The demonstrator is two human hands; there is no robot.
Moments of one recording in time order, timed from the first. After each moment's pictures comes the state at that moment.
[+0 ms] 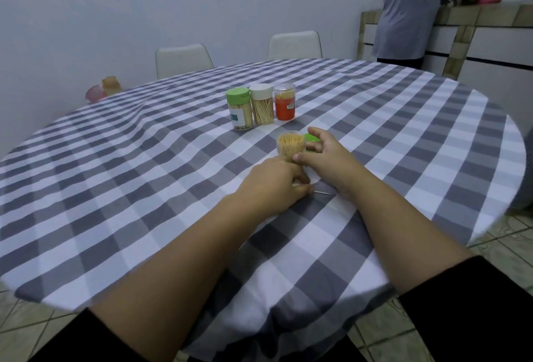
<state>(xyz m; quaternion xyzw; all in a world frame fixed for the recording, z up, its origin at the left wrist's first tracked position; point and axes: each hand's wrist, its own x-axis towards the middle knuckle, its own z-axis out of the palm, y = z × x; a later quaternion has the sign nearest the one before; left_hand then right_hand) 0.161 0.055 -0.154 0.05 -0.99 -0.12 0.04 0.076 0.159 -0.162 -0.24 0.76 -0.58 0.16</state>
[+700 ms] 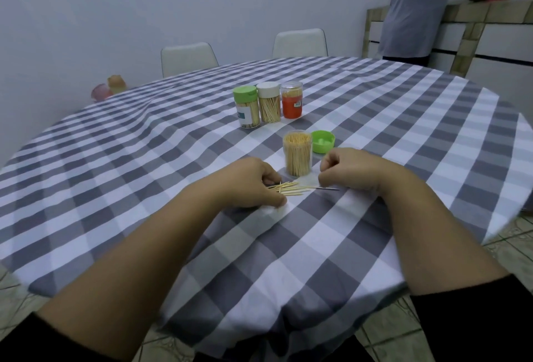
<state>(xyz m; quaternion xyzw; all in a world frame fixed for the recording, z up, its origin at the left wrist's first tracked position) 0.185 0.010 -0.136 0.10 -0.97 -0.19 -0.07 0.085 0.184 -0.142 -0.29 0.88 -0.33 0.21</state>
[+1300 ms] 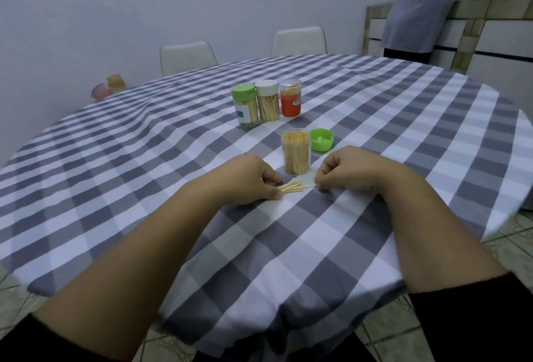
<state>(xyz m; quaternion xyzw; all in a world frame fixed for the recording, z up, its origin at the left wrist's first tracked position) 0.180 0.014 -0.134 0.09 -0.98 -0.15 -0.08 0.084 0.187 -0.142 -0.32 0.88 -0.30 0.19</state>
